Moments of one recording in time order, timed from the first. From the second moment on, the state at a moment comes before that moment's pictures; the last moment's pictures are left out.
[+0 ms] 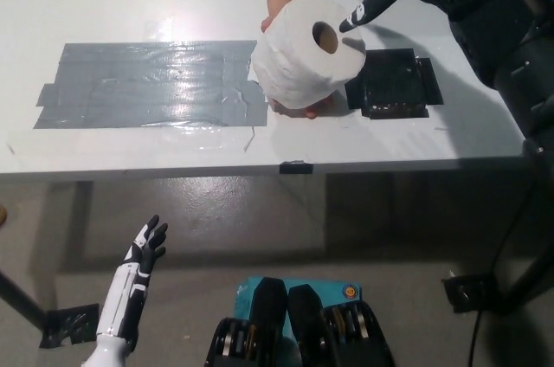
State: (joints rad) left_arm -0.02 0.10 0.01 0.14 0.11 -0.27 -0.04; right_arm -1.45 -0.19 0.36 1.37 -0.24 0.08 0.34
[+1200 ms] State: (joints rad) left_arm -0.03 0.10 0.01 0.14 0.11 -0.27 -0.04; right_arm -1.45 -0.14 0.38 1.40 -0.32 0.07 0.26
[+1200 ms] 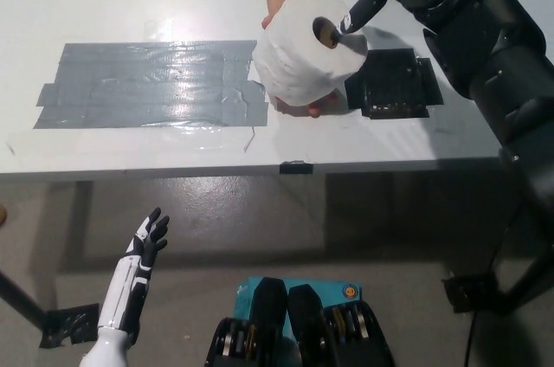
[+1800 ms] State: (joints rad) left_arm -0.04 0.10 0.00 0.14 0.13 -0.27 -0.04; right_arm -1.45 -0.09 0.41 1.41 -0.35 0.07 0.24
